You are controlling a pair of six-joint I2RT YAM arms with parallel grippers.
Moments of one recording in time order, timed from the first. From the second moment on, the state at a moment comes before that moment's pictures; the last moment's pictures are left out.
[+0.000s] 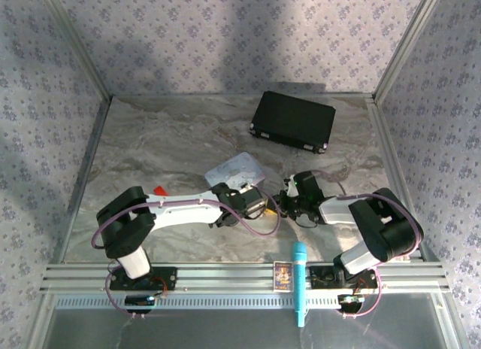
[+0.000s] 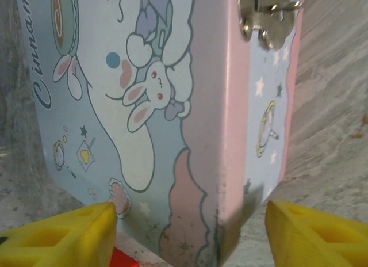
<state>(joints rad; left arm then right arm) -1.14 1.69 1.06 -0.74 -0.70 -0.01 0.45 1.51 0.41 0.25 -0.60 0.89</state>
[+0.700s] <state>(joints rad) -1.12 1.64 1.06 -0.73 -0.79 -0.16 0.42 1.48 0.60 -0.31 -0.51 0.60</state>
